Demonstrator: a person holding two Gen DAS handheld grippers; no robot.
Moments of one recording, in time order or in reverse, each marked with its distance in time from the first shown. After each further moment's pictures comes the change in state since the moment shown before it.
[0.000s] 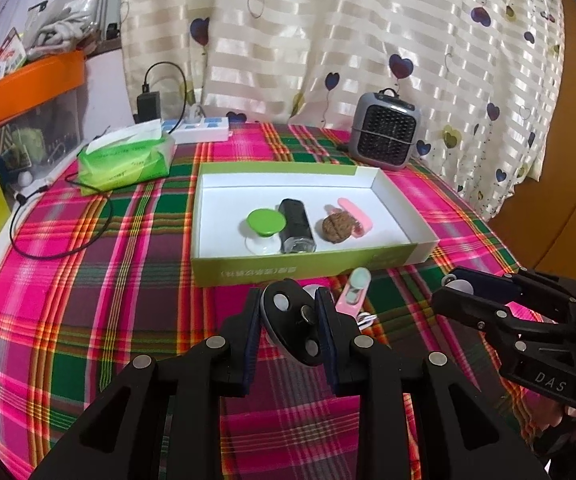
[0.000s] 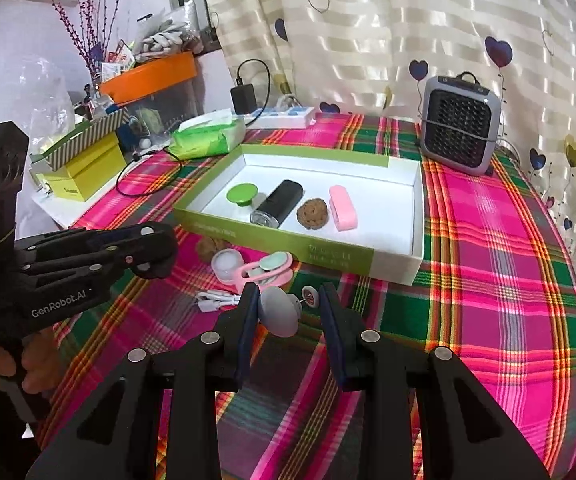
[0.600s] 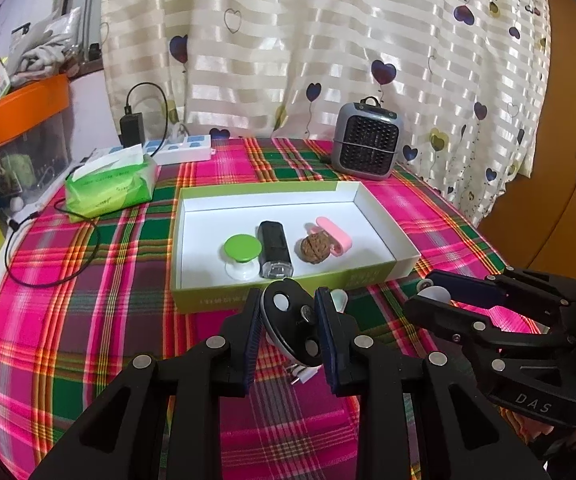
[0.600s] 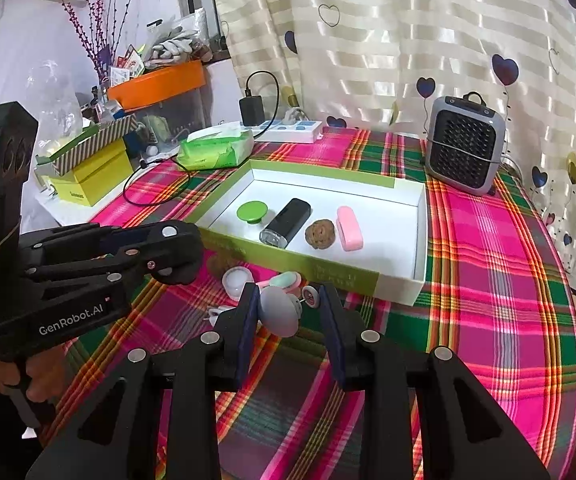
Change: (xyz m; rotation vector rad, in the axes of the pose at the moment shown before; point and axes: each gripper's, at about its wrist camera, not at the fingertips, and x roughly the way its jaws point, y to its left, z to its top) left arm -0.002 -0.016 0.016 0.043 -0.024 -0.016; right arm -0.003 0.006 0.012 -0.027 -0.022 0.002
